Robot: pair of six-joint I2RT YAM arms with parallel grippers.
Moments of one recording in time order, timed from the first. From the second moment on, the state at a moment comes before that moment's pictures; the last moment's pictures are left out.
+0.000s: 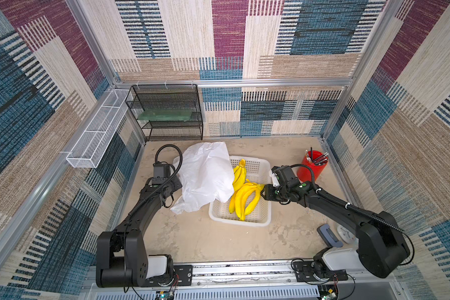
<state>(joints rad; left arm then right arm) 0.00 1.31 0.82 -0.38 -0.06 -0.52 0.45 1.41 0.89 -0.47 -0.13 0.55</state>
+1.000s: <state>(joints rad) 0.01 1.36 0.96 -0.60 -0.13 -0.72 0.42 1.76 1.59 -0.54 0.25 0.26</state>
